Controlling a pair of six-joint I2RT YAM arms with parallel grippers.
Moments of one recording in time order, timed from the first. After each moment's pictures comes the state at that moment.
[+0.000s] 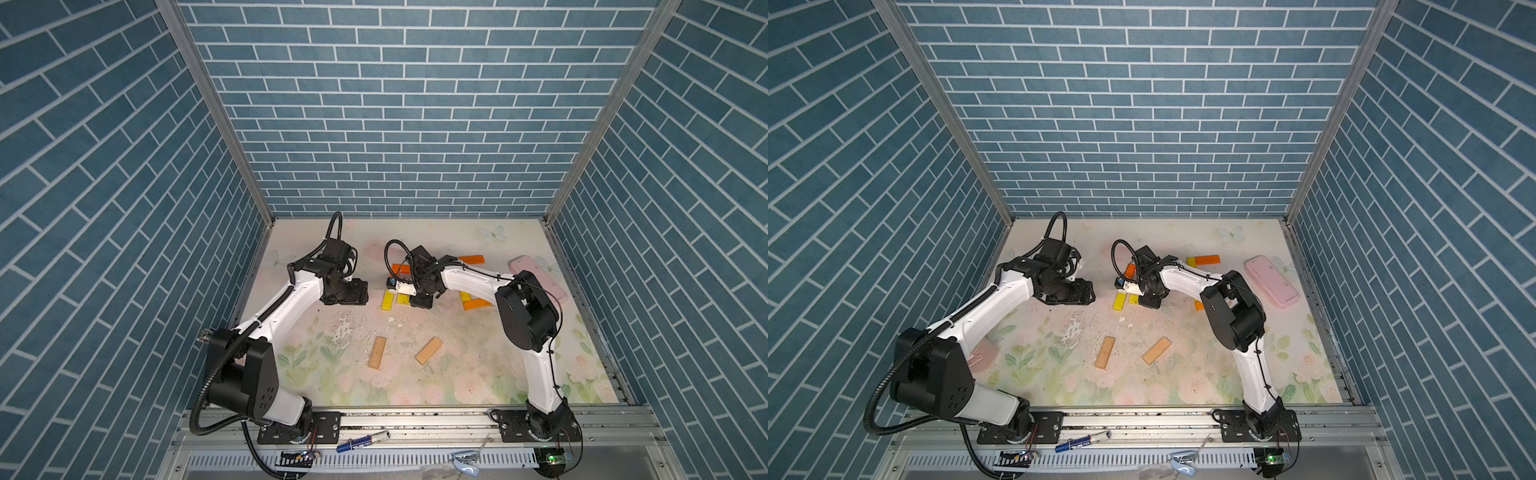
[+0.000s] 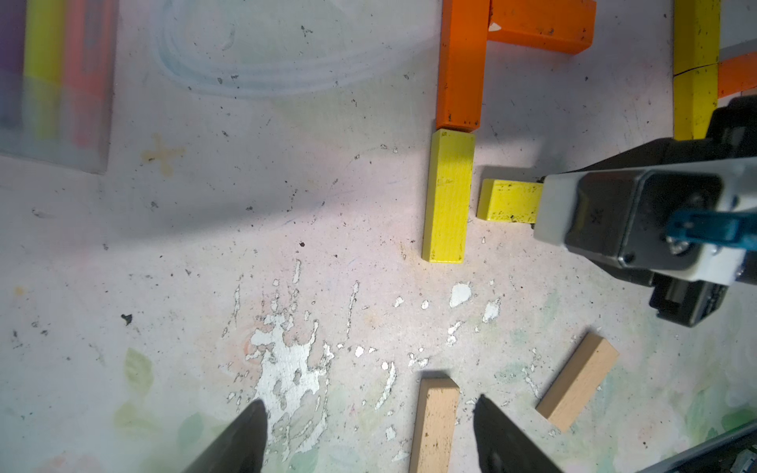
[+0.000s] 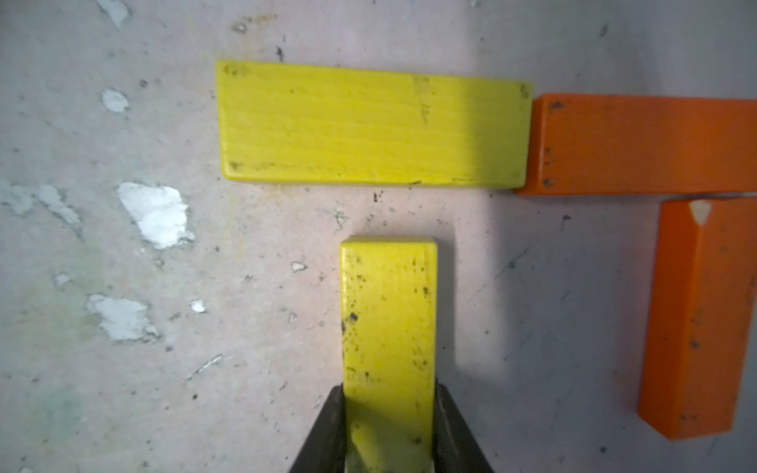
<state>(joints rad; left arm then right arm) -0.30 1.48 1.15 -0.88 0.18 -0.24 0.75 2.12 1.56 -0.69 -0.12 -0.74</state>
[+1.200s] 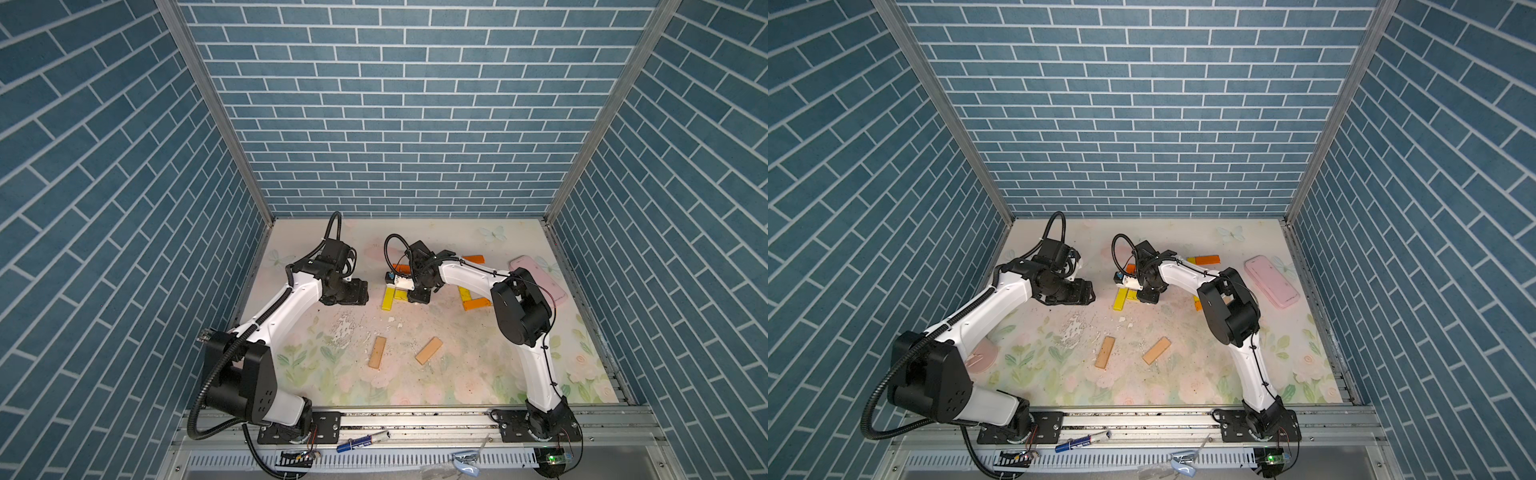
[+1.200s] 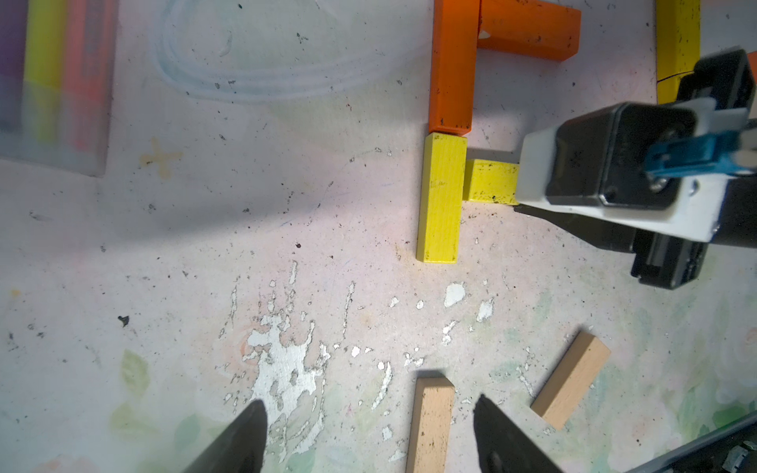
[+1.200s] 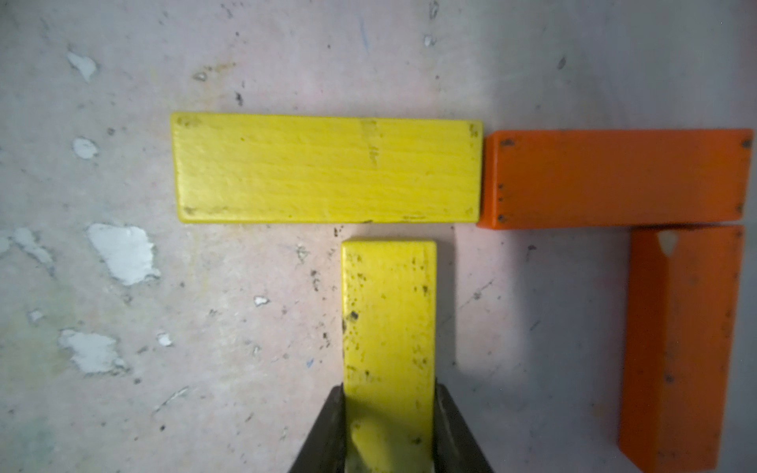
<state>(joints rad) -0.30 1.47 1.15 -0.87 0.19 -0.24 0.73 2.18 1.66 -0.72 -0.16 -0.74</state>
